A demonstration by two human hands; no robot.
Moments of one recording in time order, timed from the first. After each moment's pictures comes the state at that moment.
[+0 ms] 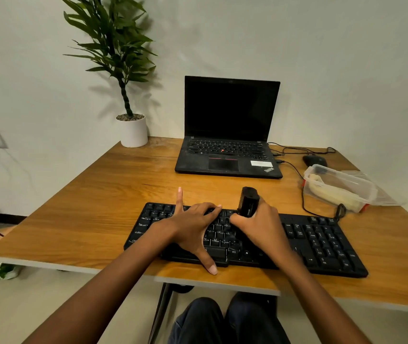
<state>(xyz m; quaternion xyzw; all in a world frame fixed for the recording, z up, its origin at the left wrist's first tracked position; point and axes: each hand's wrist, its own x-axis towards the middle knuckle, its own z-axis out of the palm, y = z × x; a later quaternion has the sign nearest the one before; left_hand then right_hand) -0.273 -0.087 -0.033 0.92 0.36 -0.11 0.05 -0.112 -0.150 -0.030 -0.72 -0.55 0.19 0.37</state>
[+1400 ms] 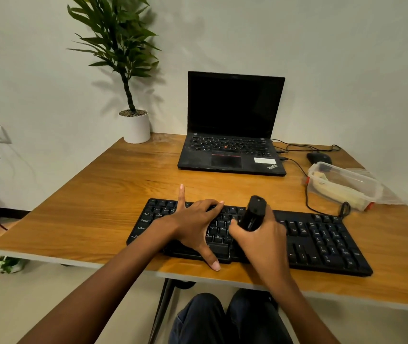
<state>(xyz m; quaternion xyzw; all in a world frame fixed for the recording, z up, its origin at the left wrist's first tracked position) -0.276 -0.084 -0.039 0.92 0.36 -0.10 0.06 -0.137 -0.188 -0.039 -0.72 -0.50 0.14 0.46</state>
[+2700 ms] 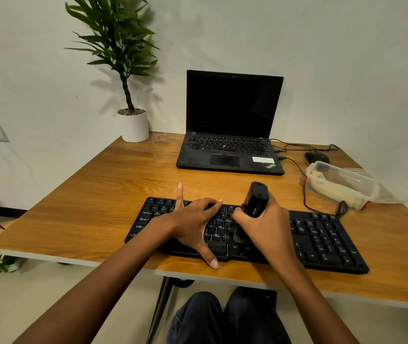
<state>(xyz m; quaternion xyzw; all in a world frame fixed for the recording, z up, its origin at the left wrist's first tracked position) -0.275 -0.088 -0.035 0.92 0.37 -0.10 0.07 -0.124 -0.179 -0.023 -0.69 -0.54 0.14 0.45</state>
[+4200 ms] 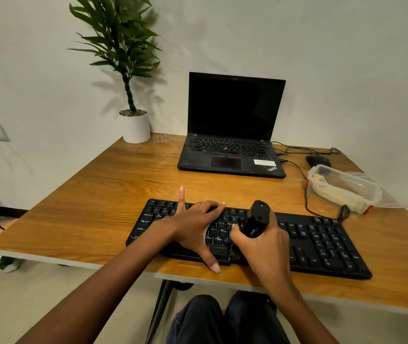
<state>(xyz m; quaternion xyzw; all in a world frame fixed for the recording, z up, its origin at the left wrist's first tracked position) -0.276 -0.087 -0.037 0.93 0.36 -0.08 0.08 -0.135 -0.189 -0.047 -0.70 -0.52 0.10 0.48</state>
